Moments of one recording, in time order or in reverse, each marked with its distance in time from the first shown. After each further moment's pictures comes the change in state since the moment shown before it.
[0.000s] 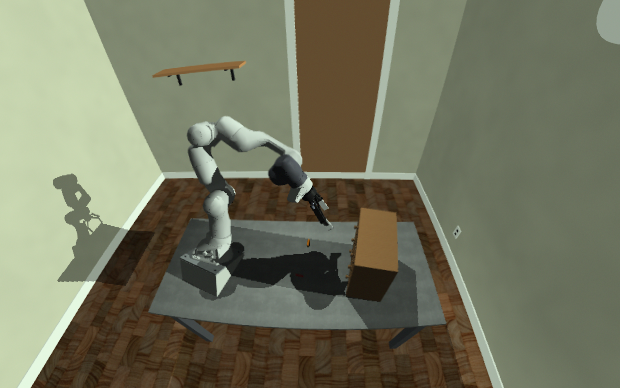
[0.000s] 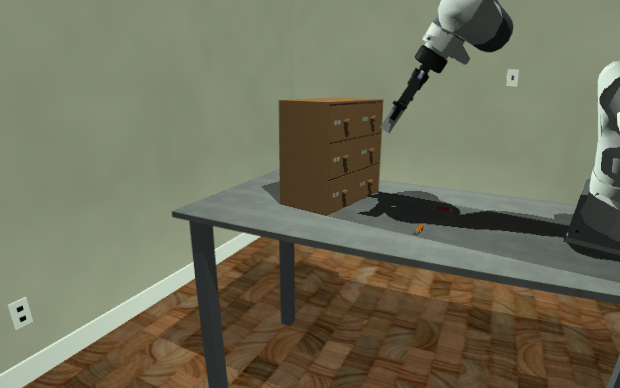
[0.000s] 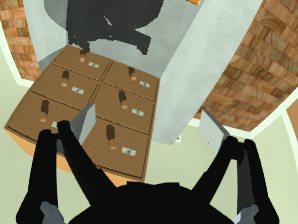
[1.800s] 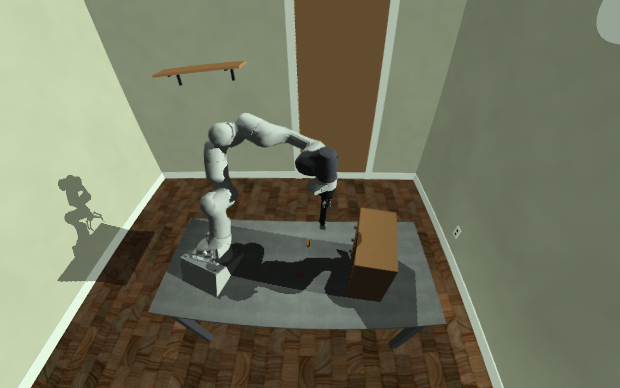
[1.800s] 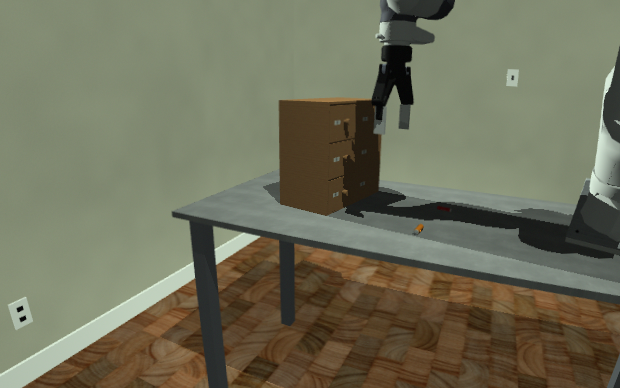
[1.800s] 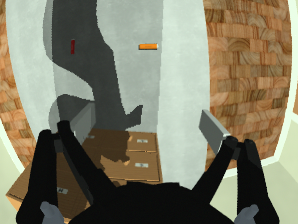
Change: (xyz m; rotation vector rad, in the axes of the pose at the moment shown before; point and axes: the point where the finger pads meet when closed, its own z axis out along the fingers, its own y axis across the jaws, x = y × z) arm 0.013 0.021 0.007 -0.042 0.542 0.337
